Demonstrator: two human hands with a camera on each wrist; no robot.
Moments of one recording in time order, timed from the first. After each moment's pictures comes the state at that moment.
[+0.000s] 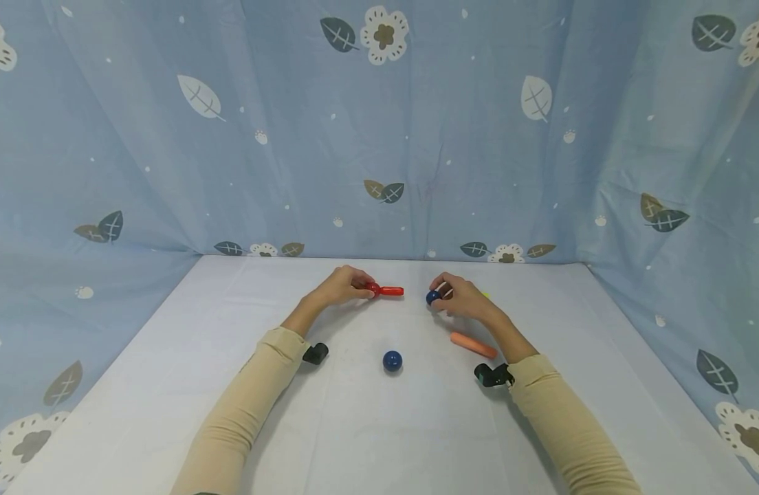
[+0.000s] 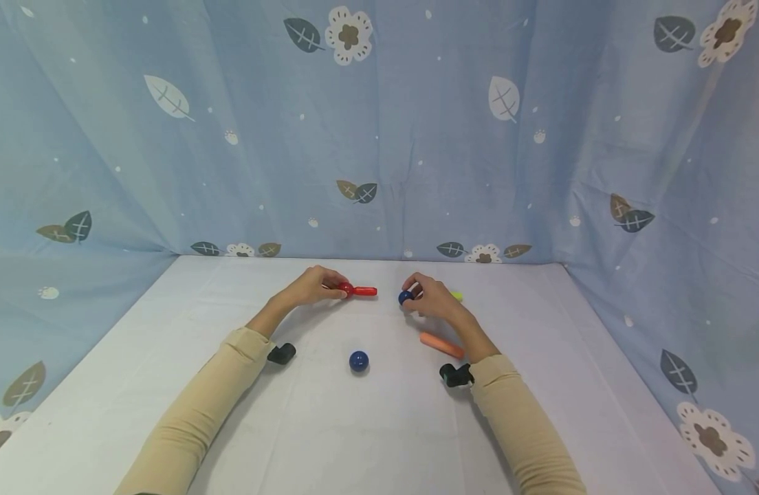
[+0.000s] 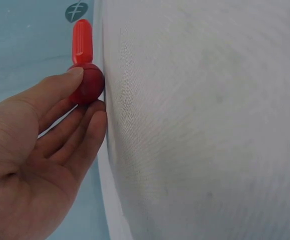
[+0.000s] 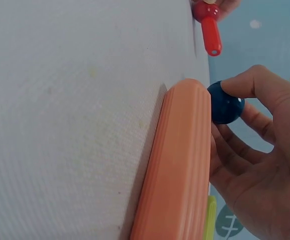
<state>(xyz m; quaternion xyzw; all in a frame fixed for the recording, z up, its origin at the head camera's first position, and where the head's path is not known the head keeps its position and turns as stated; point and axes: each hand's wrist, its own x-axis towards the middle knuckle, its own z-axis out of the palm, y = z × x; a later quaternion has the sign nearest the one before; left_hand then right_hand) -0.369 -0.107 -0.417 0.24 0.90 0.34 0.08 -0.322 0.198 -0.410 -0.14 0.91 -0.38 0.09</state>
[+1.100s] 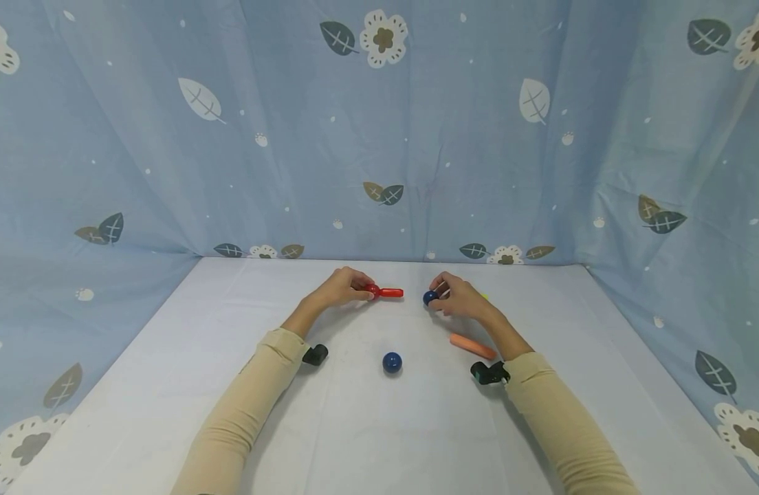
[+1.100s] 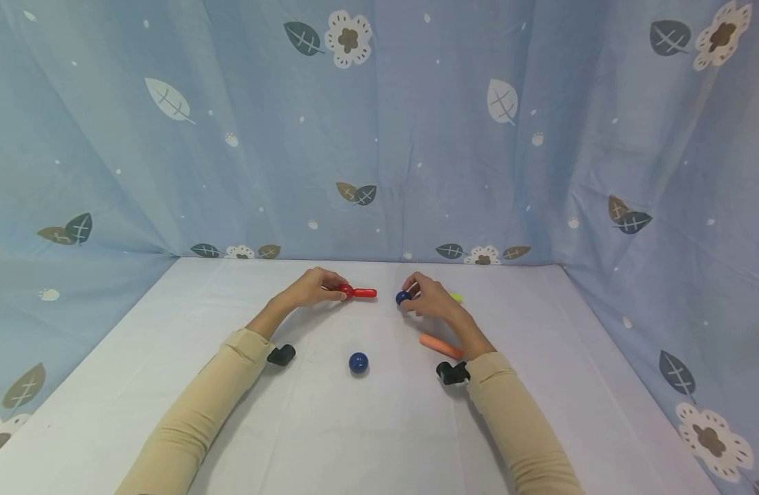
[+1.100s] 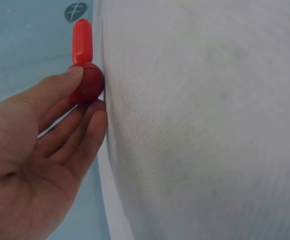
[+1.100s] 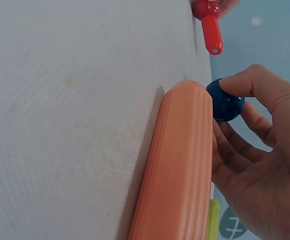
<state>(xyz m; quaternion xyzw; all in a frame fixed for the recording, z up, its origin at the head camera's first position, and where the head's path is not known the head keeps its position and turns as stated) -0.367 -0.107 -0.415 0.24 0.90 0.35 0.08 -0.329 0.197 -0.413 -0.13 0.91 -0.38 0.09</state>
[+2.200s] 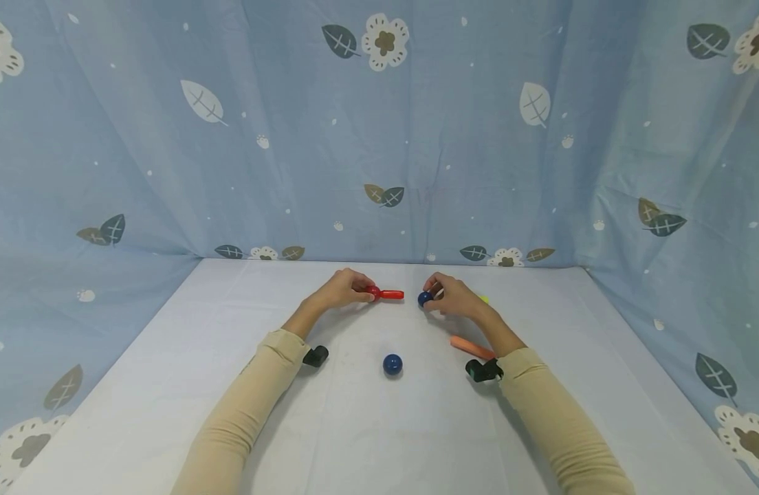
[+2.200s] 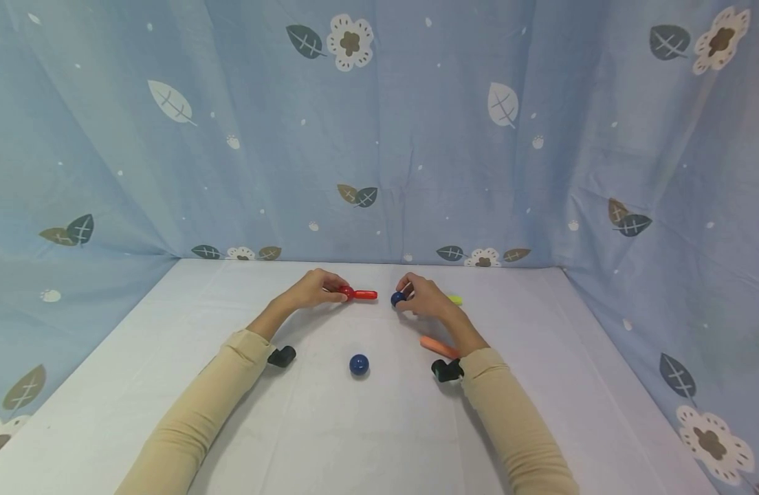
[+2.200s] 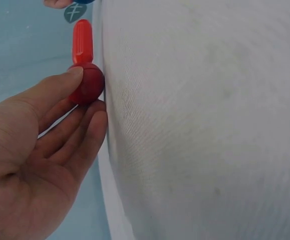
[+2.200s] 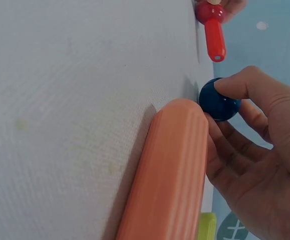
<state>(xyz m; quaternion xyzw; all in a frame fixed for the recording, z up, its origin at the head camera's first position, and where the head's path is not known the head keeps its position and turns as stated) -0.366 -0.108 -0.414 0.27 0.90 0.34 0.07 -0.338 0.187 -0.412 -0.16 0.91 -0.37 0.10</state>
